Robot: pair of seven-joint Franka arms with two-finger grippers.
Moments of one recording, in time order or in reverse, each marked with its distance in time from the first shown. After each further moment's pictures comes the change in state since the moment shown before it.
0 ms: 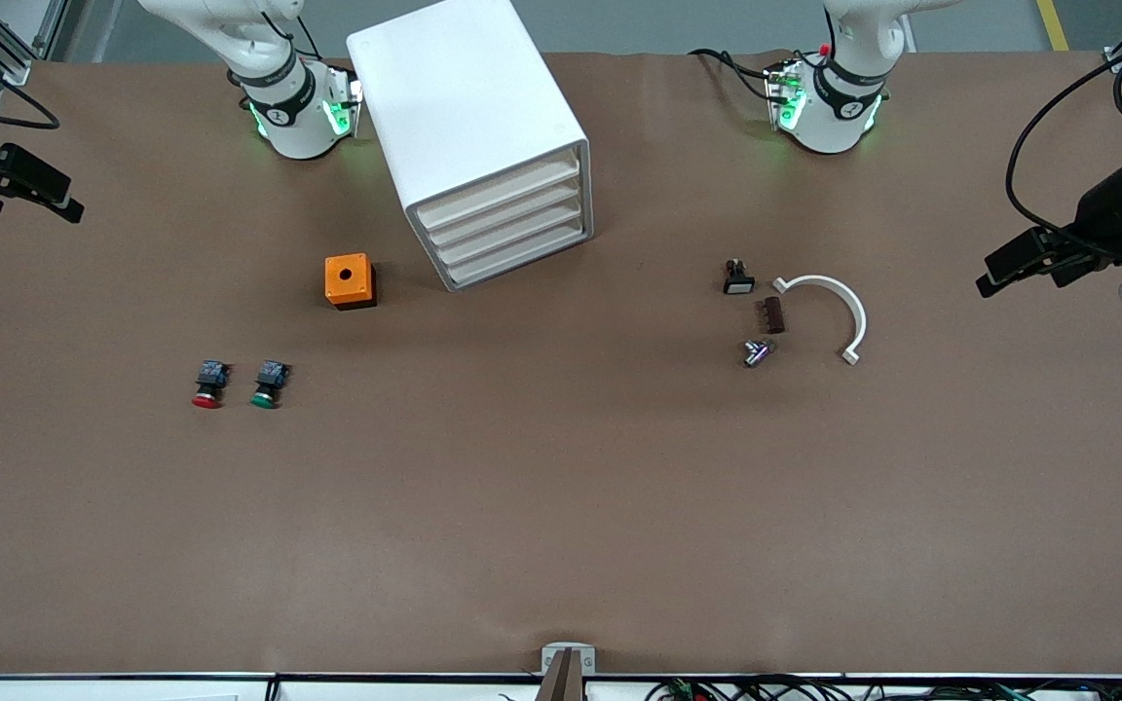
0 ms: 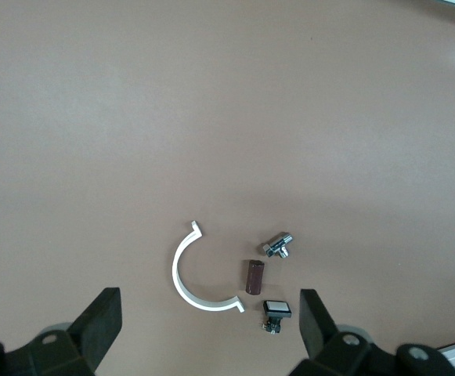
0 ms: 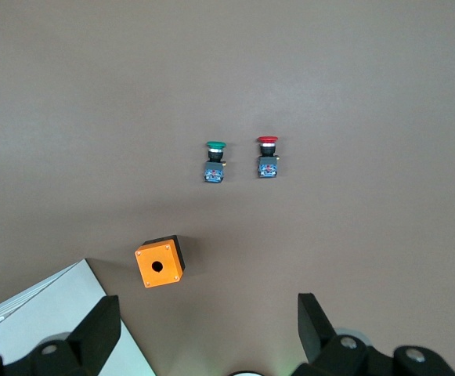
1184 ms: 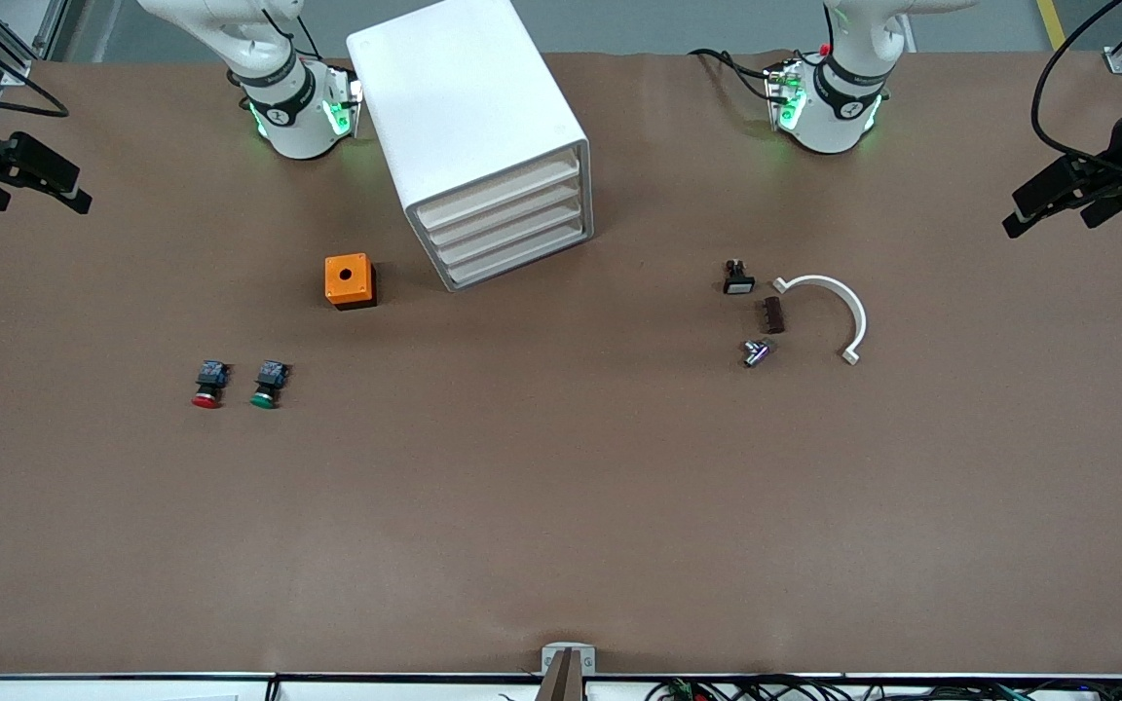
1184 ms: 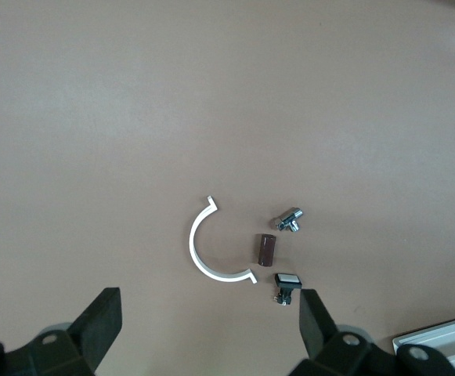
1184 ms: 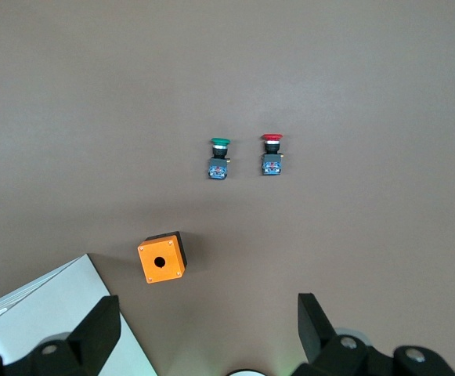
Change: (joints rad) left arm -0.142 -0.135 0.161 -0.062 0.019 -0.073 0.011; right arm 0.014 -0.033 0.002 -0.031 0.000 0.006 -0.001
